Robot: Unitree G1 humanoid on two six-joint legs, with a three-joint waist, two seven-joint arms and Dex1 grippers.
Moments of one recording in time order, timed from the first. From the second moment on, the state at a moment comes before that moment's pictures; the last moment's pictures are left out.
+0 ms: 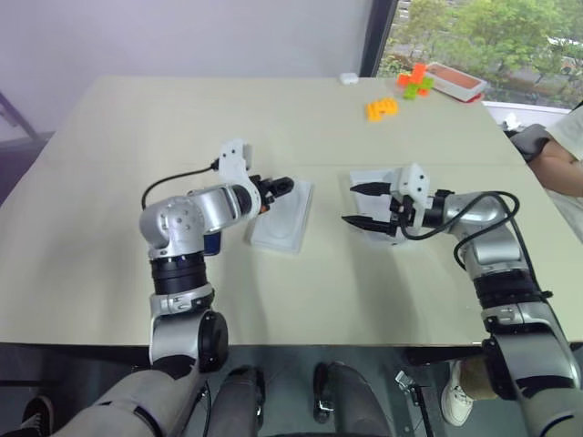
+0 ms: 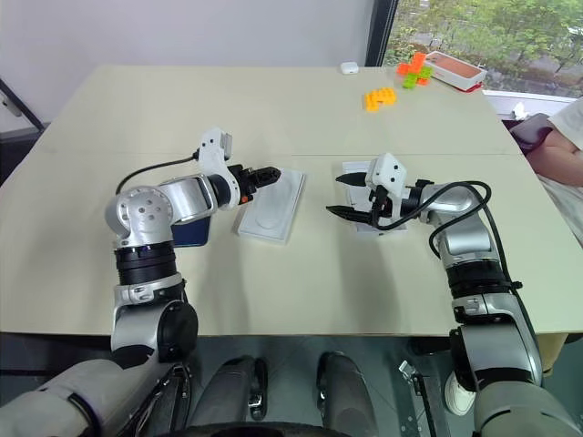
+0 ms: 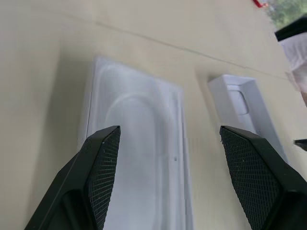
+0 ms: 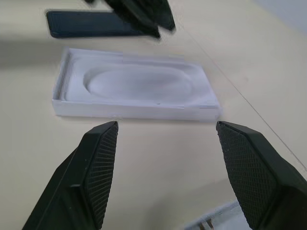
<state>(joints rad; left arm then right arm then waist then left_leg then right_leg) -0.86 0.11 0.31 0.01 -0.62 1.31 -0.03 -0.71 -0.58 0.06 0.45 0.17 0.00 1.16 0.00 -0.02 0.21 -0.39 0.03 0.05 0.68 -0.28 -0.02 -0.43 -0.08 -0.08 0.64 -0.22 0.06</state>
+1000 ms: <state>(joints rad) -0.40 0.62 0.25 -0.17 -0.61 0.69 -0.72 -0.70 -0.24 0.44 0.23 -0.14 0.33 0.70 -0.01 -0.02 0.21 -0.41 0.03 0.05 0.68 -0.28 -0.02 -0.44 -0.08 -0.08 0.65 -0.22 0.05</state>
